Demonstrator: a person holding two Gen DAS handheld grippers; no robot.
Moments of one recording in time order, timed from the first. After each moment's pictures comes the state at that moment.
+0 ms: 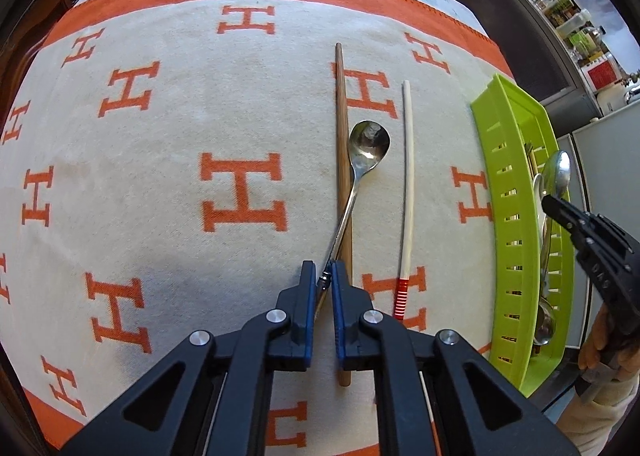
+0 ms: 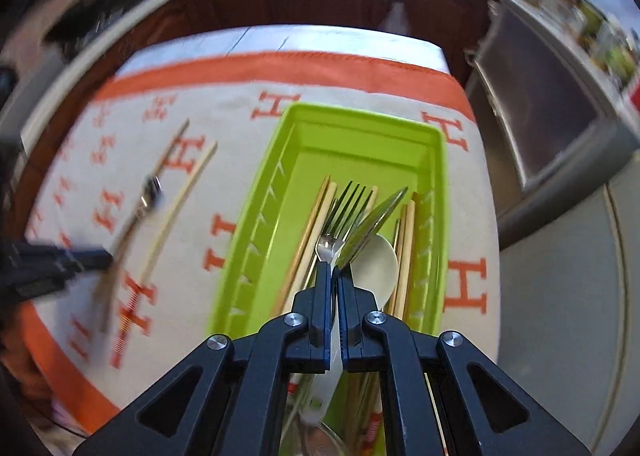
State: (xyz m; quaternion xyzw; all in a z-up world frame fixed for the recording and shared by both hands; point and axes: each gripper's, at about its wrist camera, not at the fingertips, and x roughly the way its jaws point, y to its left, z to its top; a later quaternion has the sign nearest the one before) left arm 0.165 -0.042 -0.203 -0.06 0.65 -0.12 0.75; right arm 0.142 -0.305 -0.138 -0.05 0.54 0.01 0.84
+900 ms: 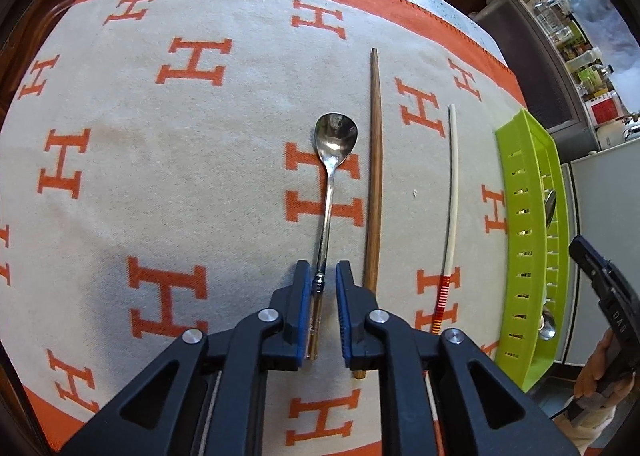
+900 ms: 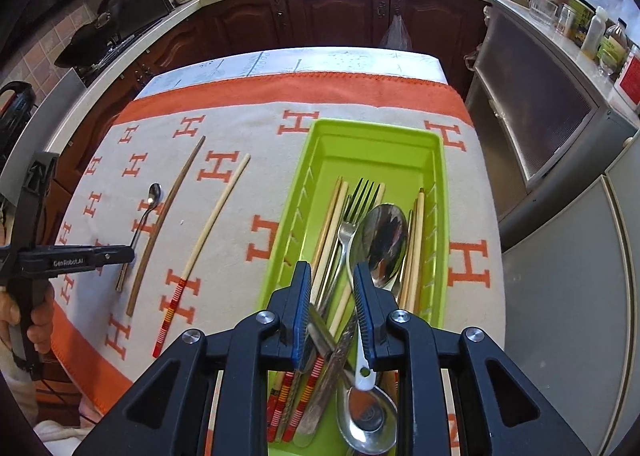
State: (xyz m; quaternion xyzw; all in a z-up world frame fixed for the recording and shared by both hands) left arm 0.163 0.027 -0.206 -0.11 0.64 -0.12 0.75; right arm 0.097 -0.301 -0.096 0.01 0.51 0.02 0.86
